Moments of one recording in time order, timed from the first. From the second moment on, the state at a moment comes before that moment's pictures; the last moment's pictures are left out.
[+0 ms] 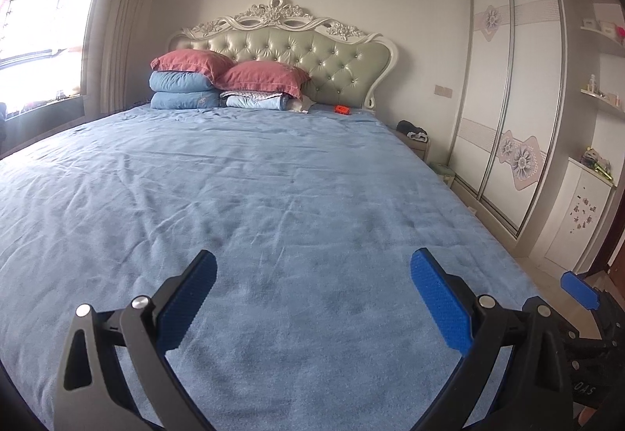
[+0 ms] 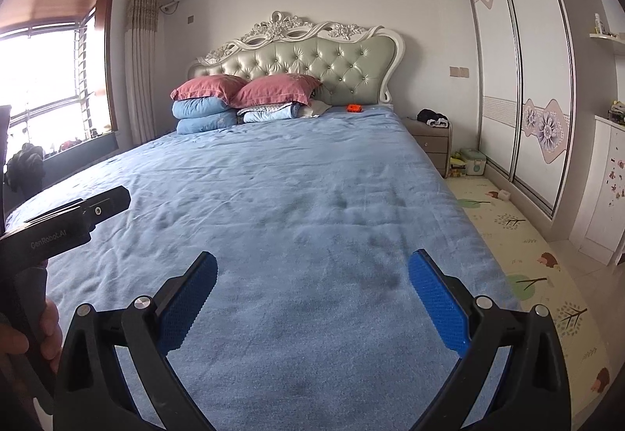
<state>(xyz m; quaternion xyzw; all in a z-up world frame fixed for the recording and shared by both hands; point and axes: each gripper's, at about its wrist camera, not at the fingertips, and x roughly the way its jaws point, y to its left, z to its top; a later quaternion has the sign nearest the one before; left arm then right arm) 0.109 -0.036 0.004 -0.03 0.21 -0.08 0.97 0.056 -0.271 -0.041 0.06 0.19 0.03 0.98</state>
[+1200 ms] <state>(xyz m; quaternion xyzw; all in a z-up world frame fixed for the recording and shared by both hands) 0.109 -0.046 0.007 -0.01 0.21 -0.05 0.98 0.056 -0.272 -0.043 0.06 0.21 0.03 0.98</state>
